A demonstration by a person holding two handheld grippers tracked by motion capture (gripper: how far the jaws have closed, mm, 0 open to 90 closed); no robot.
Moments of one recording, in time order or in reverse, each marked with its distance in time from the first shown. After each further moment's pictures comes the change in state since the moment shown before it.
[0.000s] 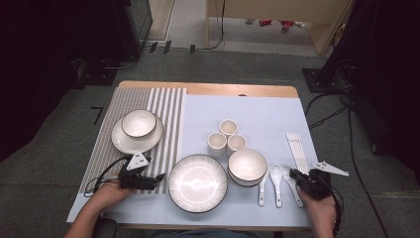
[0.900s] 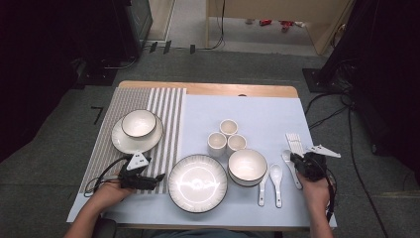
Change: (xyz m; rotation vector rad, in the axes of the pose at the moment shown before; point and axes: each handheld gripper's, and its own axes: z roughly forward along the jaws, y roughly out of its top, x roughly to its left) left arm 0.000 0.000 0.000 0.000 -0.001 -0.001; right arm -0.008 0.036 0.034 -0.019 -0.110 -0.056
